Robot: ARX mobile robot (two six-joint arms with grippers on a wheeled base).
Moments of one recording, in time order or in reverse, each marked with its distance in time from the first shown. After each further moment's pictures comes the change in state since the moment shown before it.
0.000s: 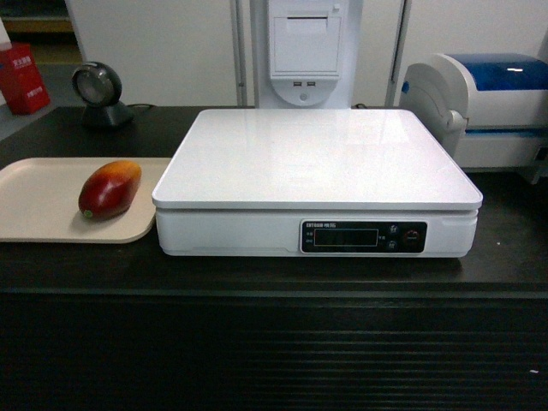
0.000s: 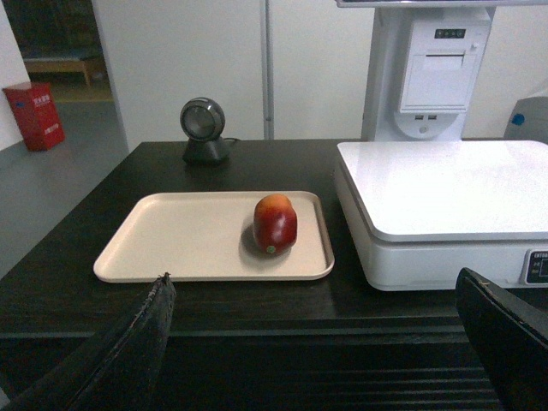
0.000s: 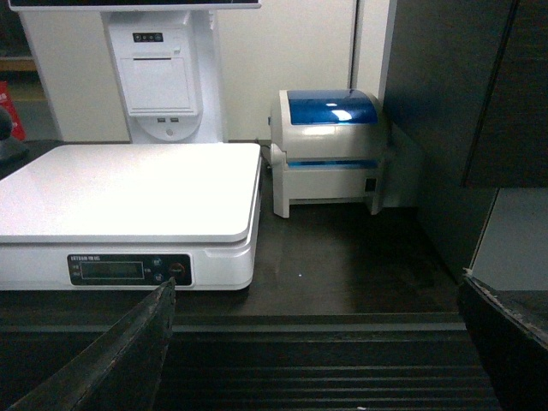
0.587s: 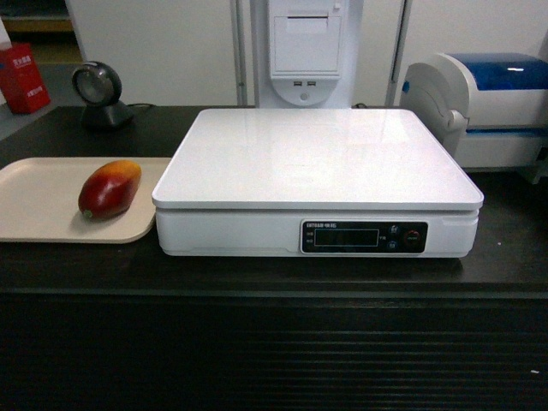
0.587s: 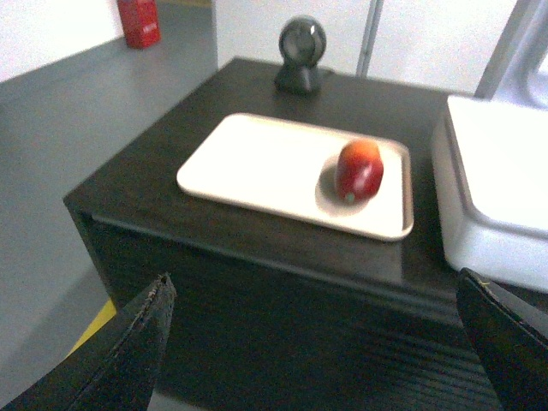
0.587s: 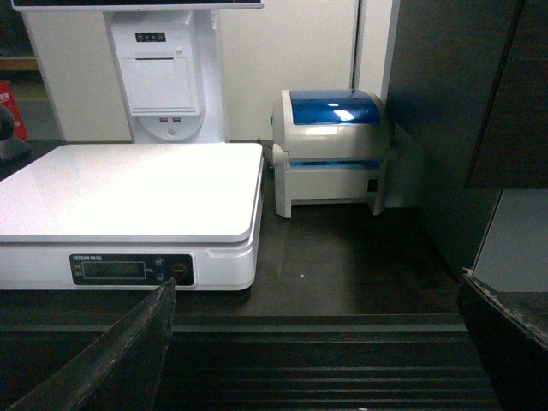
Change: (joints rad) left arm -0.187 0.244 0.131 -0.106 -0.441 -0.165; right arm 0.000 0.000 0.000 0.000 0.000 0.000
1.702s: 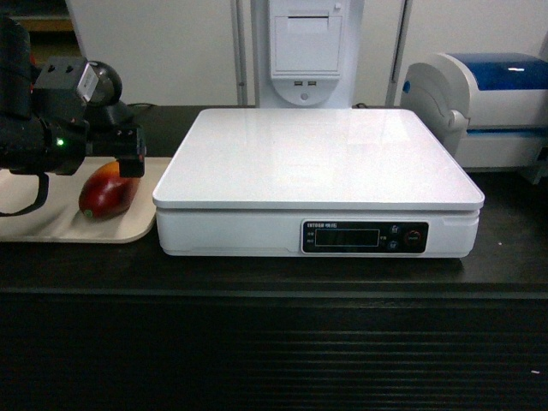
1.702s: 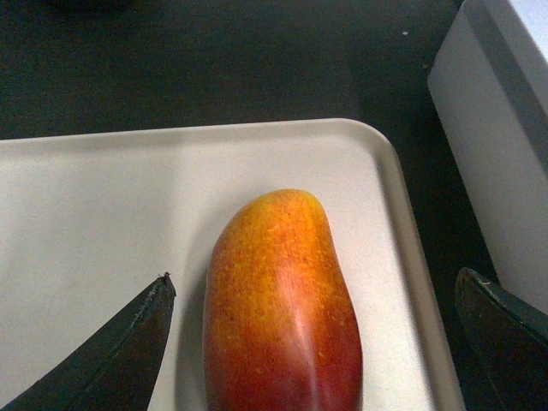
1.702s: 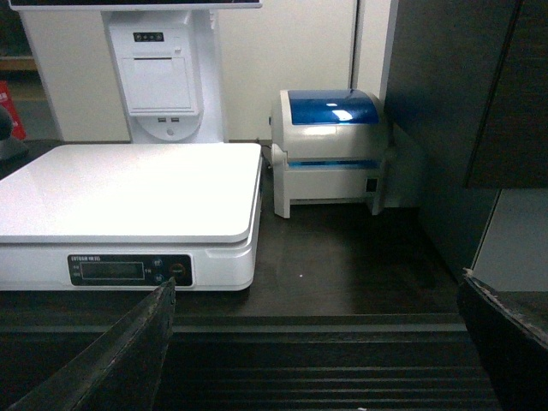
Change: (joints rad) left arm 0.179 1.891 1.154 0.428 0.454 0.213; right arm 0.000 0.000 0.000 0.000 0.000 0.000
